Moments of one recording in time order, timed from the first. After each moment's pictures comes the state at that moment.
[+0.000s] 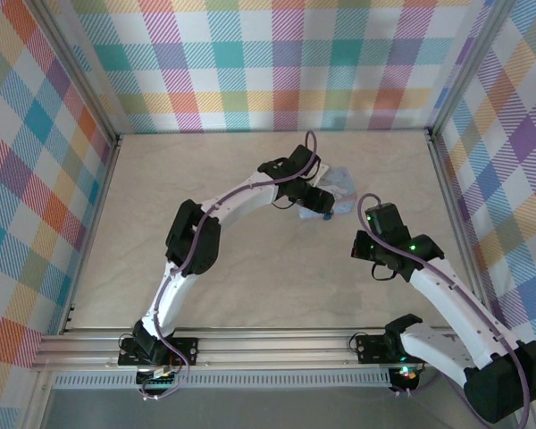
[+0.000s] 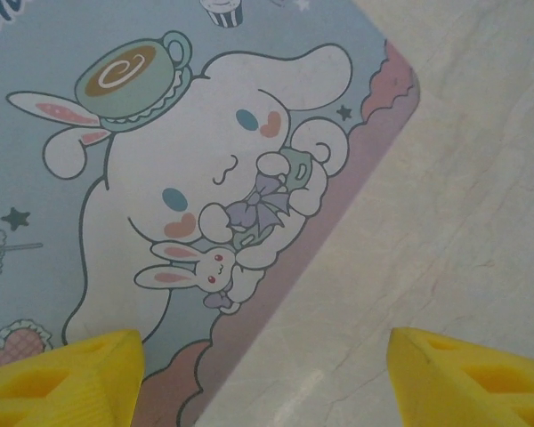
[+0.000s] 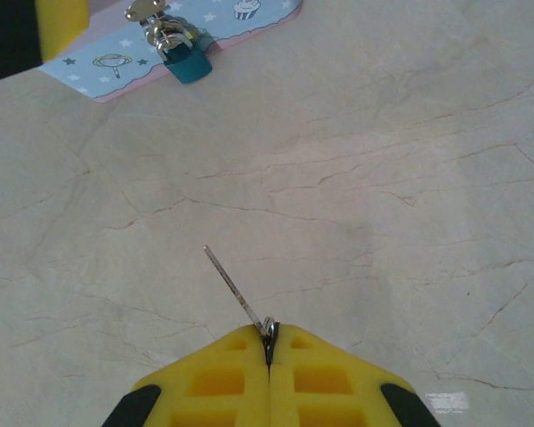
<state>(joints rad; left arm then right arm) -0.75 2.29 2.05 -0.70 0.23 -0.19 0.42 0.94 0.78 -0.83 0.10 0.55</state>
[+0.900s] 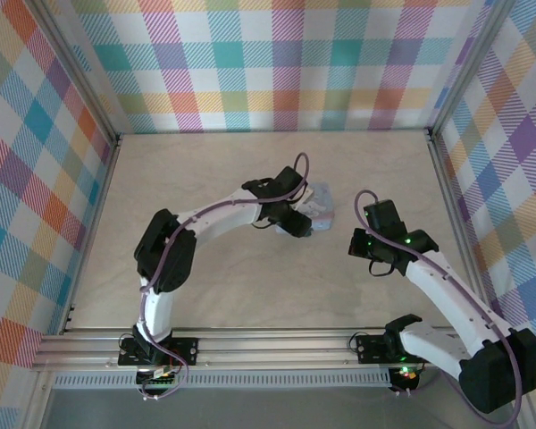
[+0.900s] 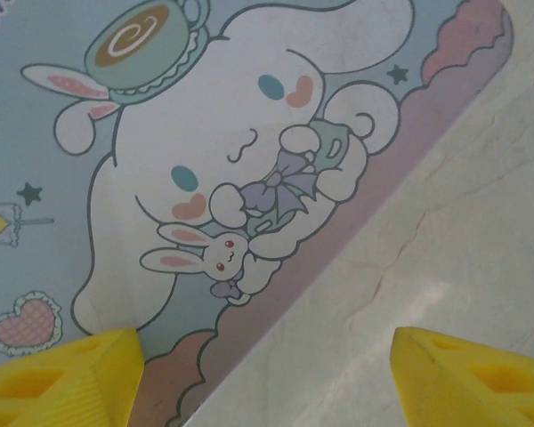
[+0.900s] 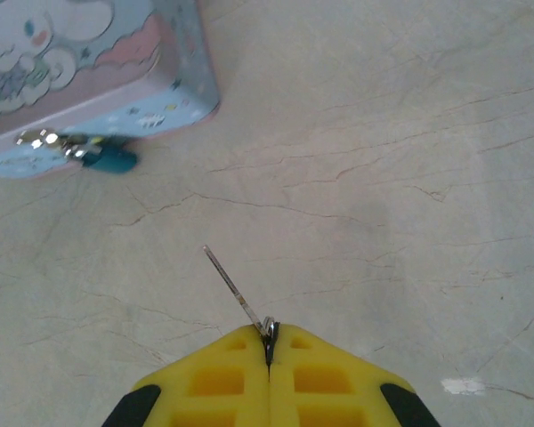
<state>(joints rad) -0.78 1.97 1.57 -0.67 0.03 -0.10 0.39 1.01 0.78 -0.79 0.03 0.55</state>
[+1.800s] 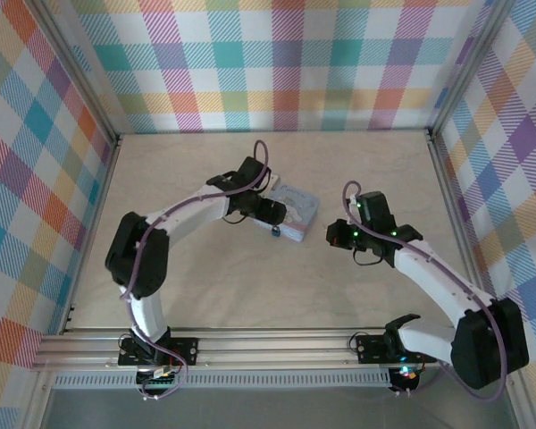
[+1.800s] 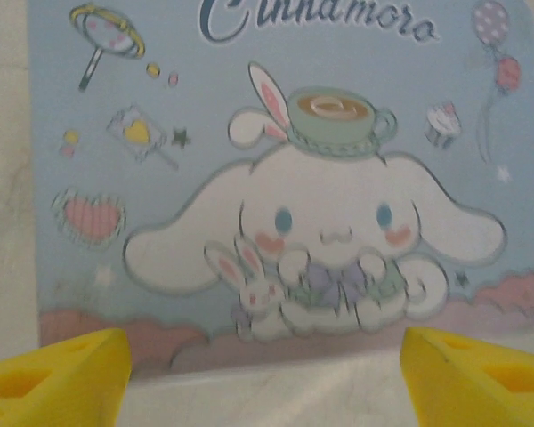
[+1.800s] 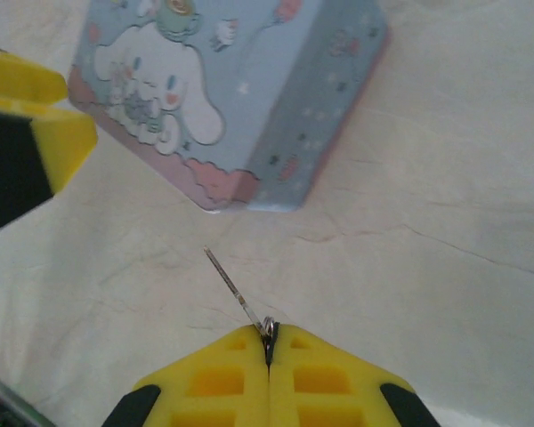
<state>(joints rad) -0.61 1.80 1.38 -0.58 0.12 -0.17 0.39 1.16 0.74 -0.43 -0.35 0.55</state>
